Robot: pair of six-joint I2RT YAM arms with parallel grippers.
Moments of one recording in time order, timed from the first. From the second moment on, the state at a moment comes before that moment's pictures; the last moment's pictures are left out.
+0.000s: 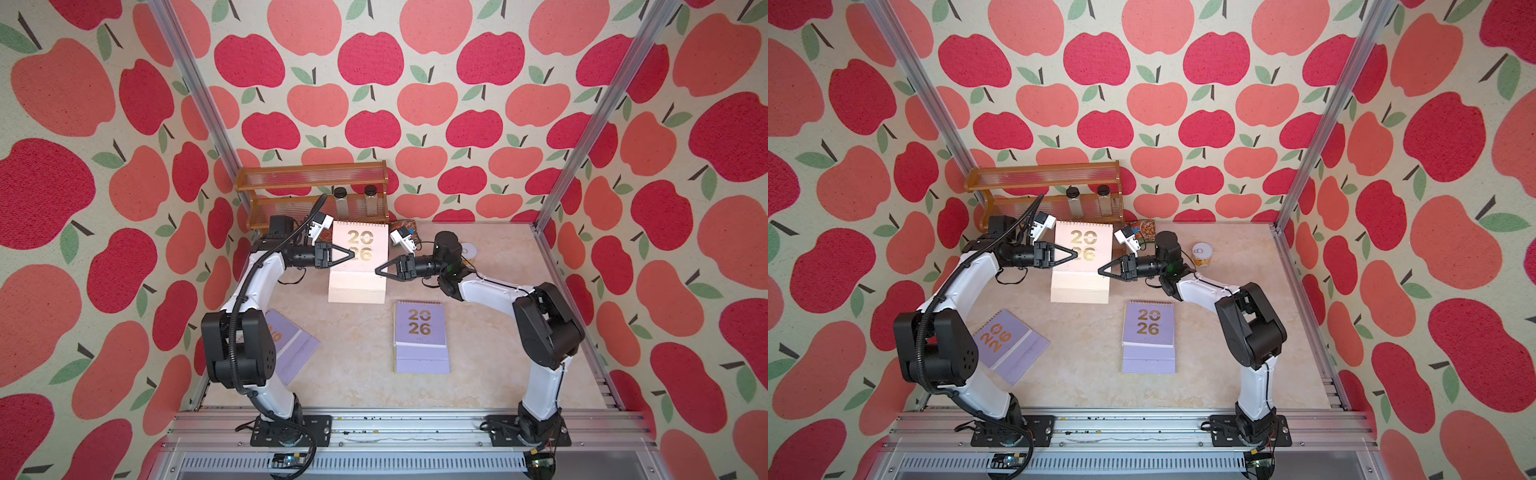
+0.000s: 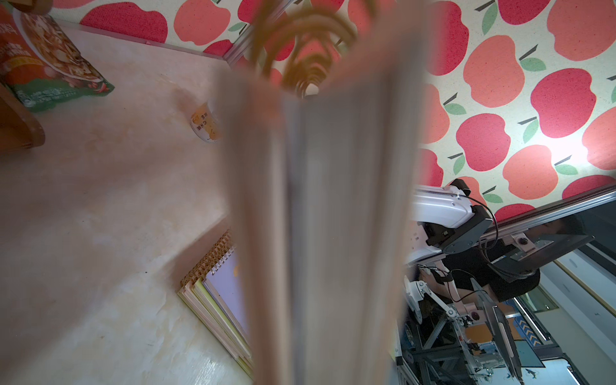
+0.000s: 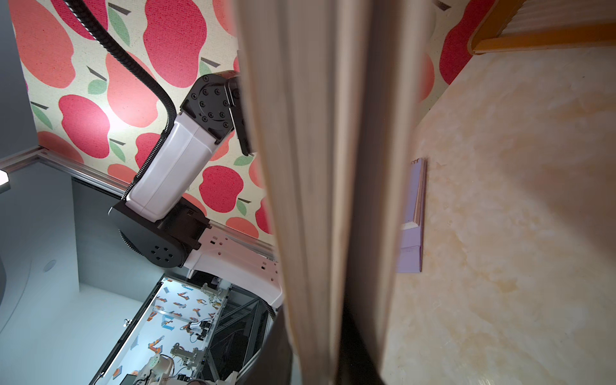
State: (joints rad) left arm 0.05 1.67 1.42 -0.76 1.37 0.09; right arm 0.64 1.89 1.25 0.60 -1.14 0.97
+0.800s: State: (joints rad) left arm 0.07 1.72 1.57 -1.05 1.46 0.33; right arm 0.53 1.68 1.16 0.32 -1.08 0.73
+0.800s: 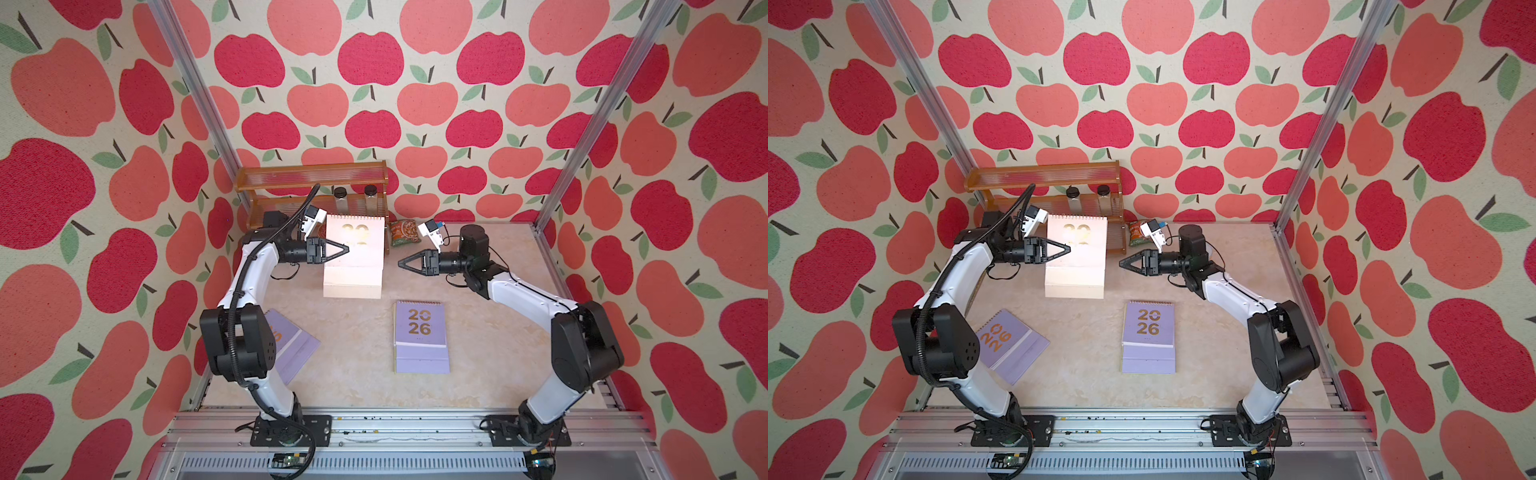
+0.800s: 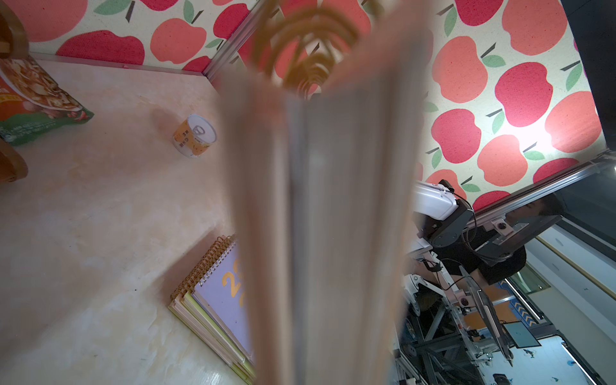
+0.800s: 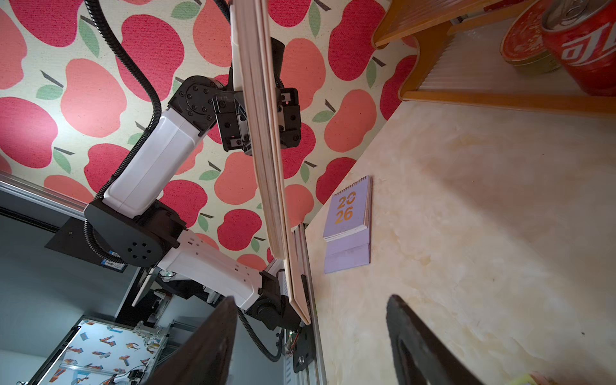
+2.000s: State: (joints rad) left arm 0.02 1.72 1.57 -1.04 1.43 0.32; right arm 0.67 1.84 1.32 0.53 -1.04 0.88
